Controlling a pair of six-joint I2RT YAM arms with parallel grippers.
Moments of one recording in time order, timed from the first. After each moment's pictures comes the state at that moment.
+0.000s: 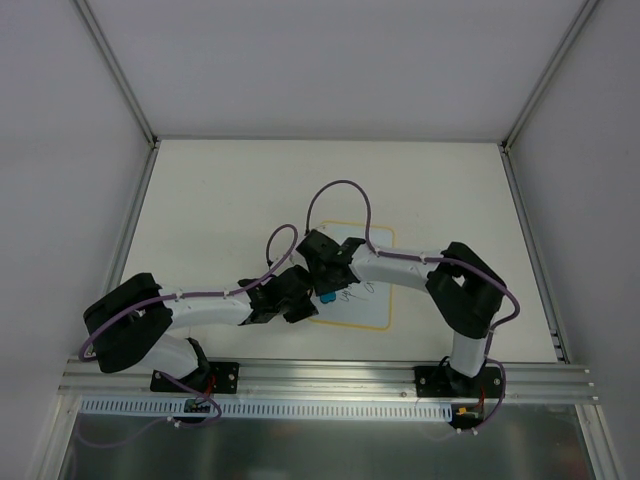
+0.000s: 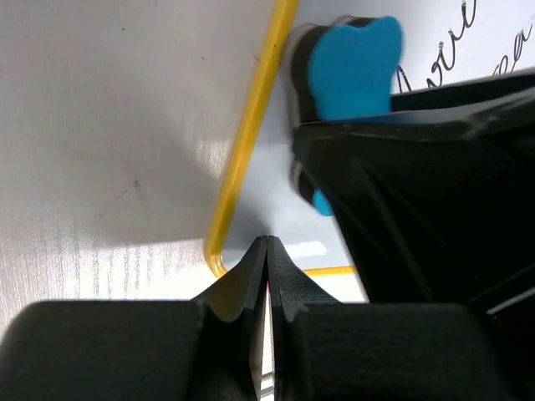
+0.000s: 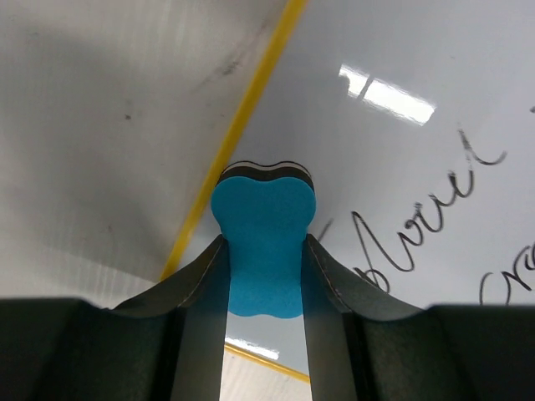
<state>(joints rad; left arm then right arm) -1.00 1.41 0.57 -0.14 -0.16 -1.28 1.00 1.86 1.22 -0.55 0.18 0.58</state>
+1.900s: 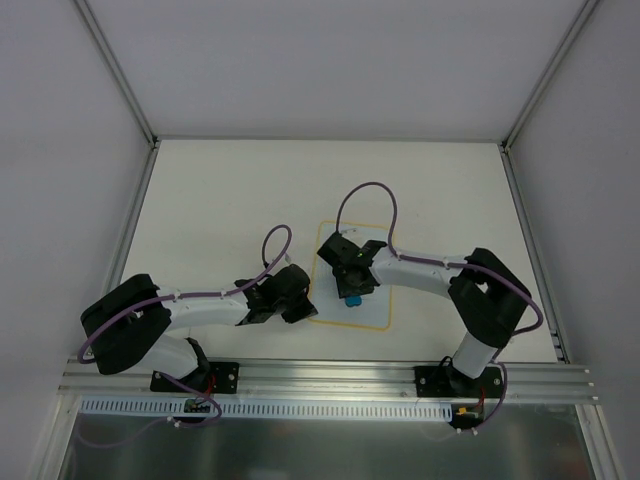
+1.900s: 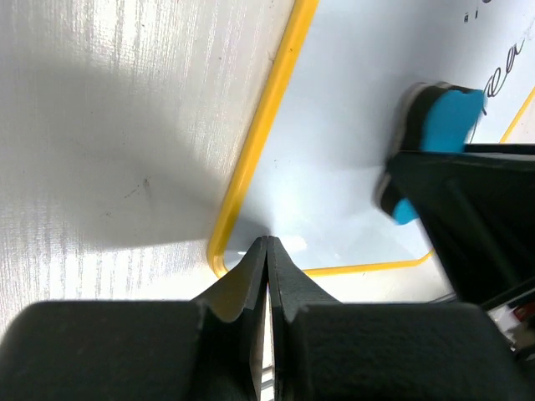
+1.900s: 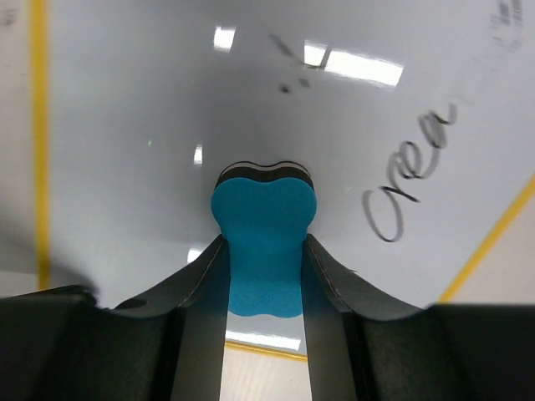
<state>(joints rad) -0.97 1.40 0.54 -0.11 -0.13 -1.33 0.97 1.75 1.09 -0.63 0.28 0.68</state>
